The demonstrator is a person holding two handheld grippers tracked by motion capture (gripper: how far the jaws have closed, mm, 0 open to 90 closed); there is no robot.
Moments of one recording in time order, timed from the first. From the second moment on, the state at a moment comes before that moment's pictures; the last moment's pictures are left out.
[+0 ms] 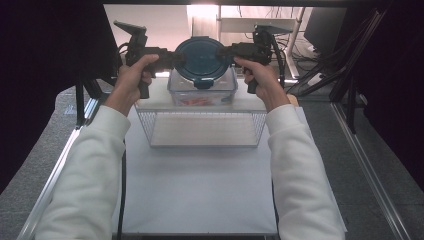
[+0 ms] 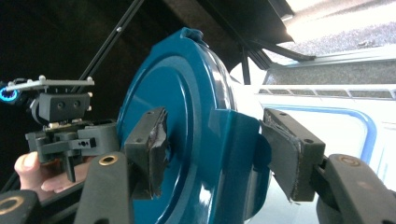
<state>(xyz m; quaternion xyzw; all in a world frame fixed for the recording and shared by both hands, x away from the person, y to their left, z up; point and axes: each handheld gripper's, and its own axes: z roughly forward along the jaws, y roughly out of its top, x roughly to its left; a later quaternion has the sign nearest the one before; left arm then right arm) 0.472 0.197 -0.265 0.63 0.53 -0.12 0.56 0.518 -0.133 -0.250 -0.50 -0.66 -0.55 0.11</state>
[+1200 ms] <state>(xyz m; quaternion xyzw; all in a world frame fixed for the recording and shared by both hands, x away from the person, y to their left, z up) 0.424 0.207 -0.262 0.67 0.49 0.03 0.56 0.481 -0.148 -0.235 -0.45 -0.69 -0.56 0.01</state>
